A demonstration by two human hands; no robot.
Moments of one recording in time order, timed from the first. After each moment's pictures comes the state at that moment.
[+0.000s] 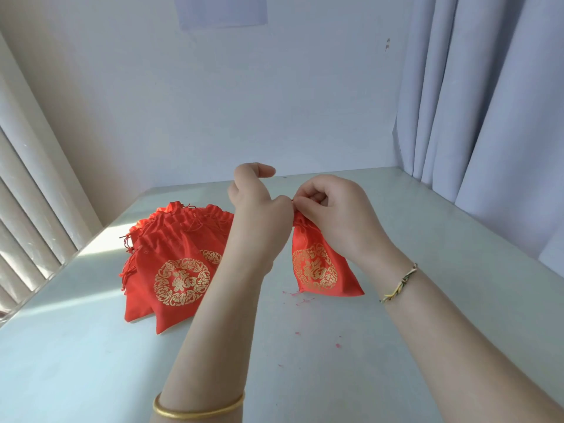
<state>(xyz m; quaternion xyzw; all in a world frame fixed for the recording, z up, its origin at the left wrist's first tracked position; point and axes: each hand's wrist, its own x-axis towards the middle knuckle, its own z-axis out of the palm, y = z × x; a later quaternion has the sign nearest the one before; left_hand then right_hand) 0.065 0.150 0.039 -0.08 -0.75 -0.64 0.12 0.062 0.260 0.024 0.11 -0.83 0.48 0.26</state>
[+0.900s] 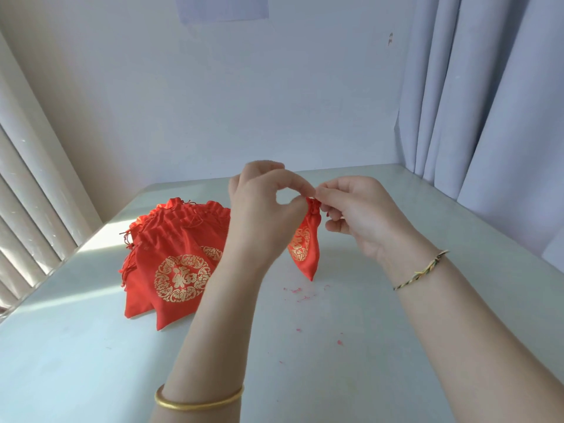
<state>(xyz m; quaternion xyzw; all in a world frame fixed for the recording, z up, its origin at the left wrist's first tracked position) 0.062 0.144 0.031 -0.17 -0.84 -0.46 0.22 0.061 0.274 0.027 0.00 -0.74 0.67 0.12</state>
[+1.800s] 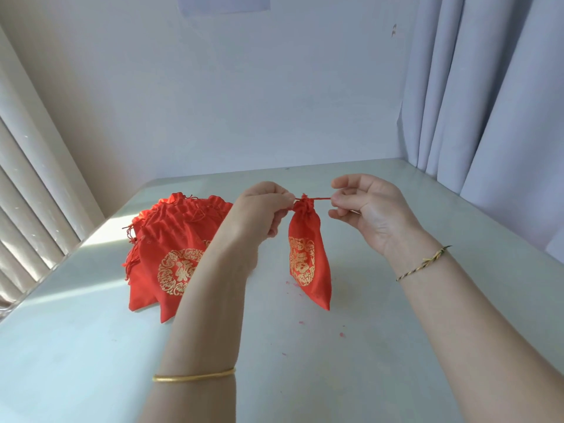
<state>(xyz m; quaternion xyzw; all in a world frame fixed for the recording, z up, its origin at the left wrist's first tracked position) 0.050 0.132 0.026 -0.09 -0.74 -0.66 -0.02 0.048 0.294 0.007 -0.01 -0.63 0.77 0.12</state>
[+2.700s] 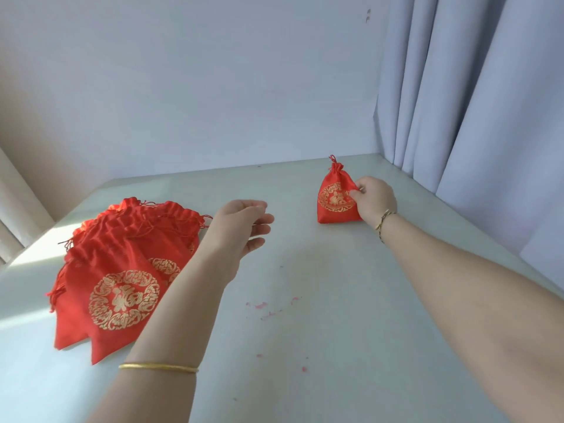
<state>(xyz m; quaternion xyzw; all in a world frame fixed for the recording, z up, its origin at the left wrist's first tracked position) -0.008 0.166 -0.011 0.00 -0.71 -0.71 -0.06 -0.084 0.417 -0.063 -0.16 -0.90 0.32 0.26</state>
